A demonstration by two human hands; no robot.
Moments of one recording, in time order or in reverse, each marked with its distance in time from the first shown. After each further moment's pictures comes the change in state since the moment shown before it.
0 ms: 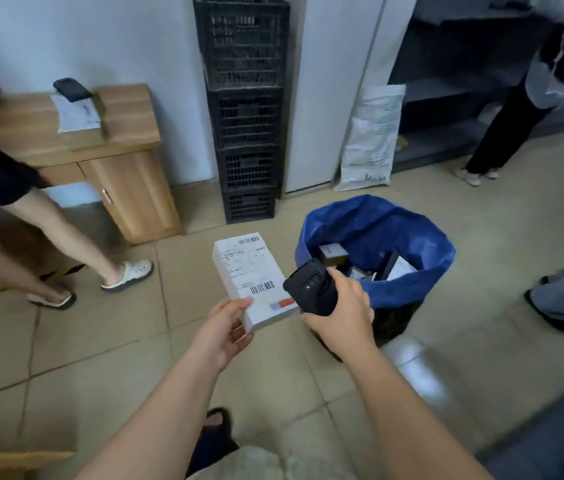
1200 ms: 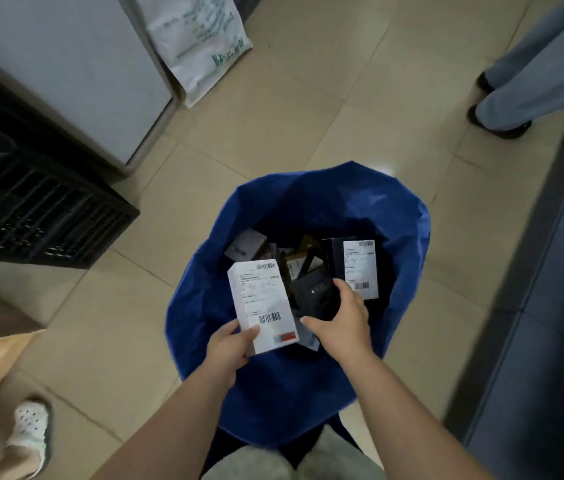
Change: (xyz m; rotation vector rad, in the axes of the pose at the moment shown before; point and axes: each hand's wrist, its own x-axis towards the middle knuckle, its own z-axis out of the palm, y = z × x) left_hand 0.477 0.007 0.363 0.968 -0.099 -0.391; right_hand 0.440 0.273 0.031 0.361 0.096 0.899
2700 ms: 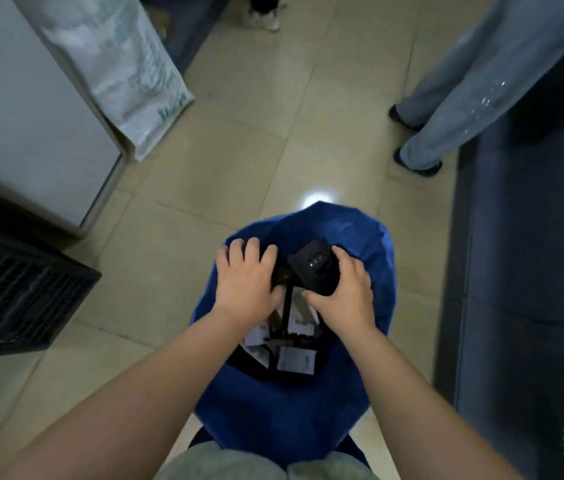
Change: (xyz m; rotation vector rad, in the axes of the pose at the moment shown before) left_hand -0.018 0.170 0.005 1.521 0.283 1.315; right_hand -0.007 -0.108 -0.025 -0.118 0.336 -0.069
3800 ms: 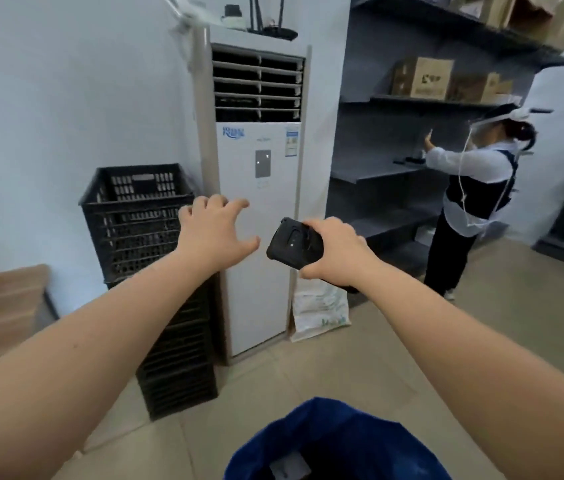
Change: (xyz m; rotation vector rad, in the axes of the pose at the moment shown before) left_hand -0.211 -0.007 -0.422 0.158 0.721 -0.734; right_hand -0.141 -0.279 -0.287 -0.253 -0.059 -1.324
